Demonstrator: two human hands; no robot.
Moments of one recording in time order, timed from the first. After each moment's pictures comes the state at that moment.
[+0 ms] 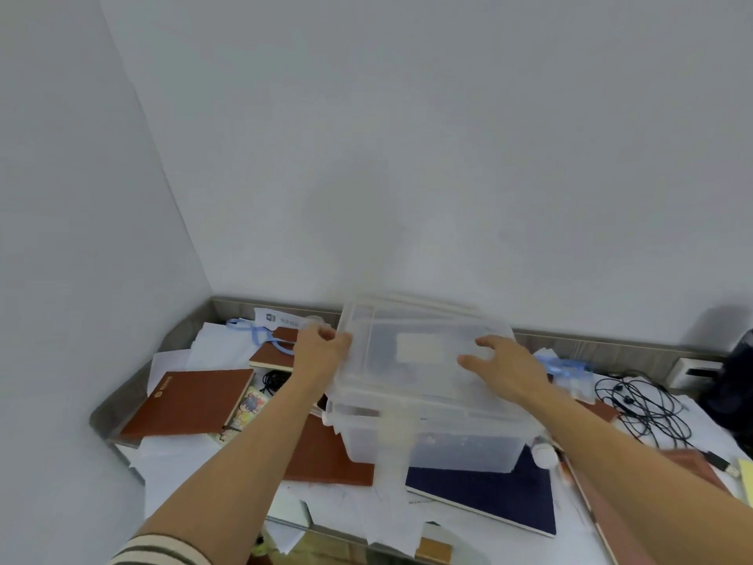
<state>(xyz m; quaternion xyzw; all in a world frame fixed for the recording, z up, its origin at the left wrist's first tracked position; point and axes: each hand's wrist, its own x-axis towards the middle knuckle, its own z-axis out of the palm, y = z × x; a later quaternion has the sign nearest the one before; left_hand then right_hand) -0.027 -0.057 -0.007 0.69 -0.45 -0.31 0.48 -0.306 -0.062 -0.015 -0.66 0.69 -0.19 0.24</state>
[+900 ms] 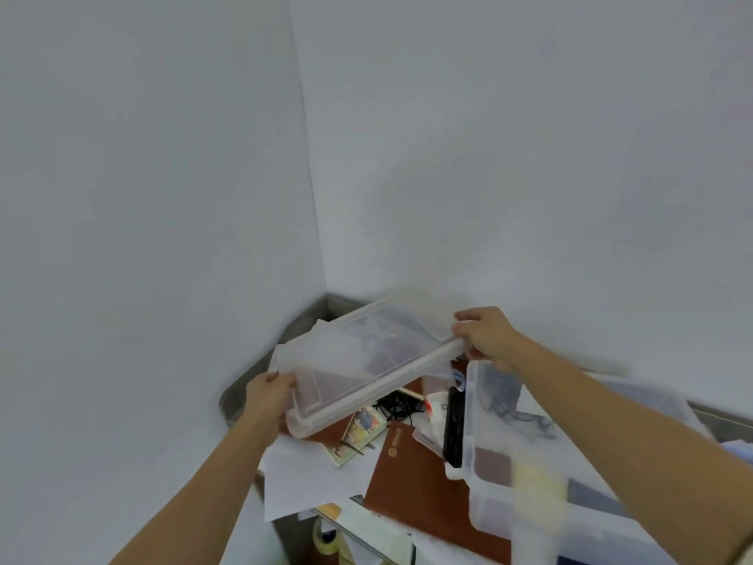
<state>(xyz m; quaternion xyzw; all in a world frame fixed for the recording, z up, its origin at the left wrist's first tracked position) 0.217 -0.008 -0.041 0.75 -0.15 -0.35 0.55 -0.062 -0.157 0.032 -0.58 0.57 -0.29 0.51</state>
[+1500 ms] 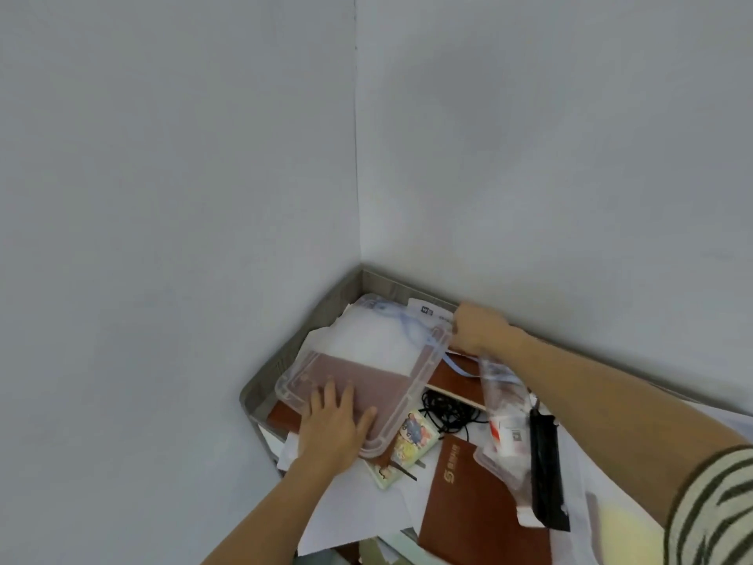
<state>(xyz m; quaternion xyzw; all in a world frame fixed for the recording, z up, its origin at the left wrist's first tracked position) 0.264 -0.042 -0.155 0.84 -0.53 -0.10 0.04 0.093 -0.246 -0.039 -0.84 0.52 0.09 0.12</state>
